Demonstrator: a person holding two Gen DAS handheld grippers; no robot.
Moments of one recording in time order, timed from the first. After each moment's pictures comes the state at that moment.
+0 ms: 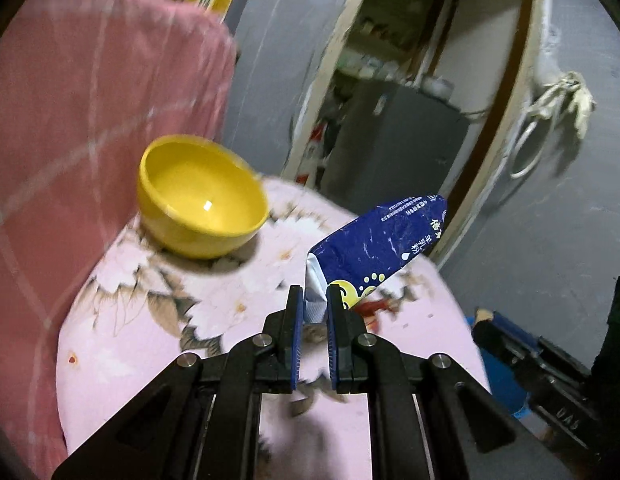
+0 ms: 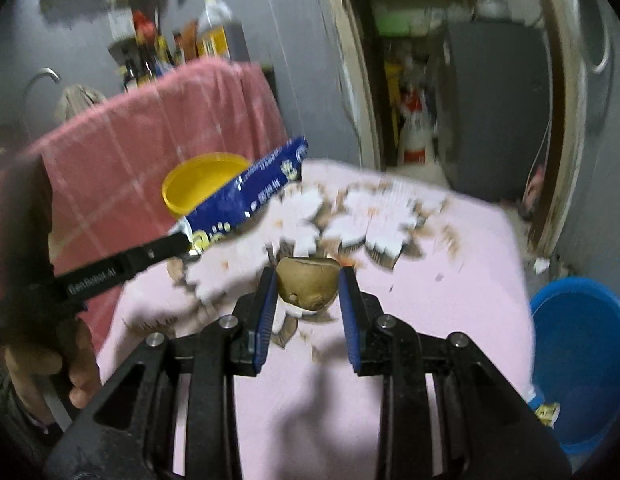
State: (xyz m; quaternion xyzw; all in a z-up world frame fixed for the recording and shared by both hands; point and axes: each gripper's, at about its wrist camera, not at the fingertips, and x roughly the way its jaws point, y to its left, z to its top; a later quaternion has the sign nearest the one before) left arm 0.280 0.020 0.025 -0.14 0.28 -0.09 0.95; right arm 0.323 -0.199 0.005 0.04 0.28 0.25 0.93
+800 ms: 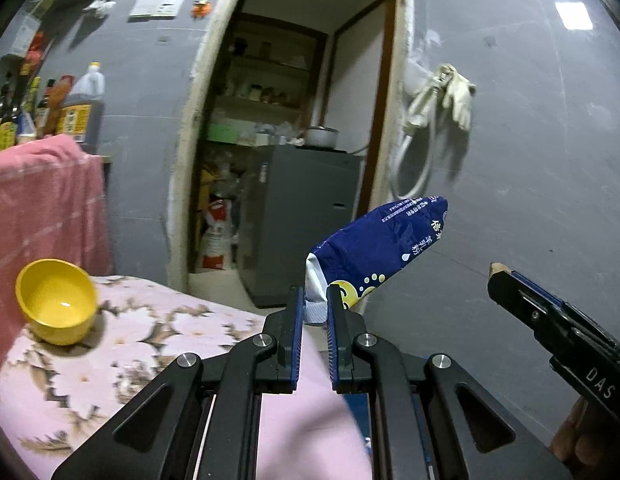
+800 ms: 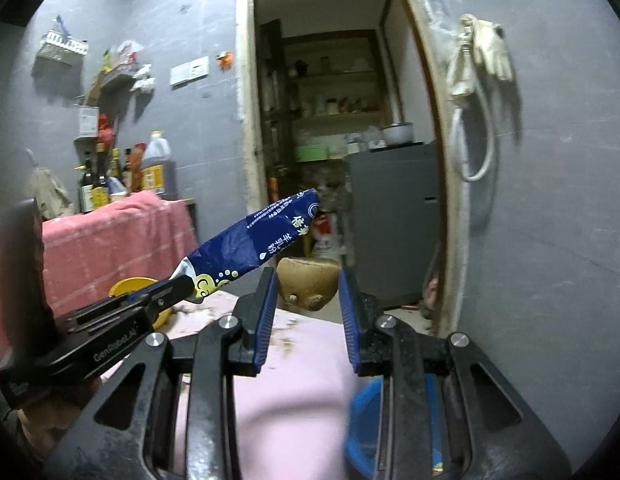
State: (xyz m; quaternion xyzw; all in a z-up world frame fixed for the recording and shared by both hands) left arm 0.248 -0.163 0.090 -0.06 0.14 -0.21 0.97; right arm 0.239 -0.340 0.085 0.04 0.08 0.09 0.99
